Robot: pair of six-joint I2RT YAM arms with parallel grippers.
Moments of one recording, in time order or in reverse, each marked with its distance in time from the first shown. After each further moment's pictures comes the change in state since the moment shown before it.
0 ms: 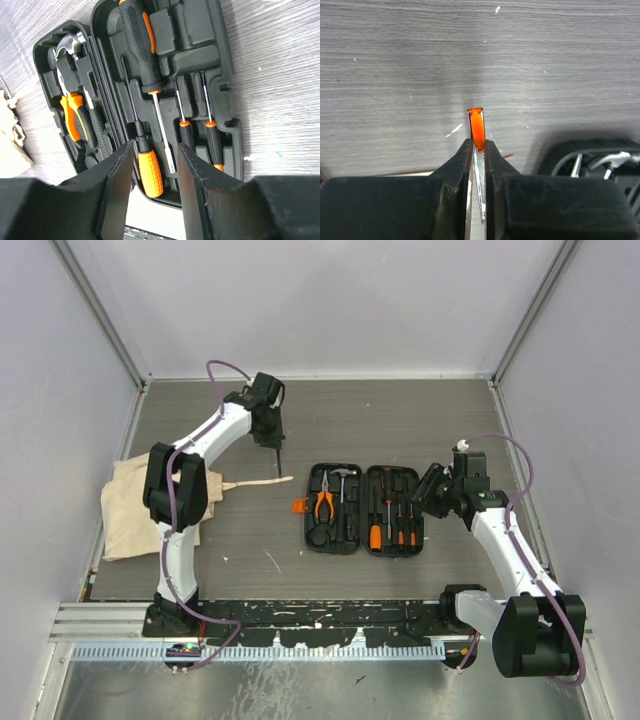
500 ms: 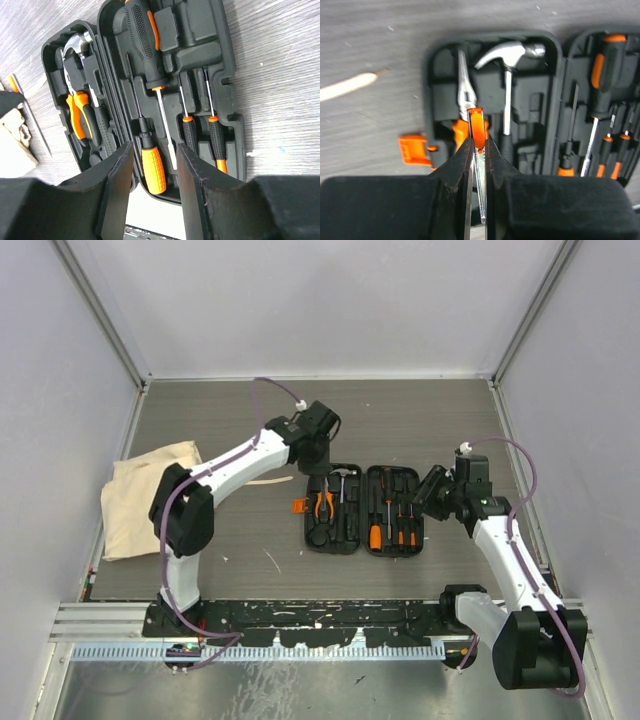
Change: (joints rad) left arm -0.311 -0.164 -0.095 -0.025 -0.060 -0.184; right arm 0.000 -0.056 -0.023 -0.003 0.000 0.022
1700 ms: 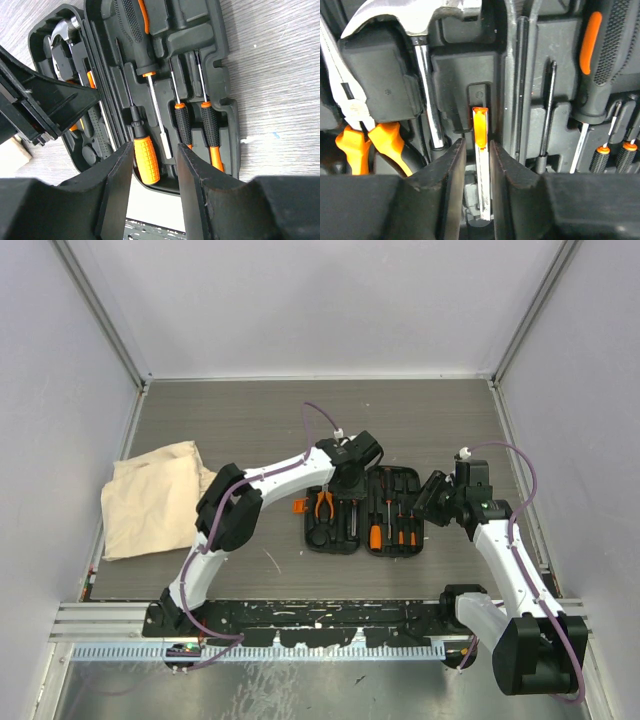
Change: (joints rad) left arm -0.211 0.264 0.168 -0.031 -0.011 -0.178; right arm 0.000 -0.040 -0.019 -0.053 0.000 -0.012
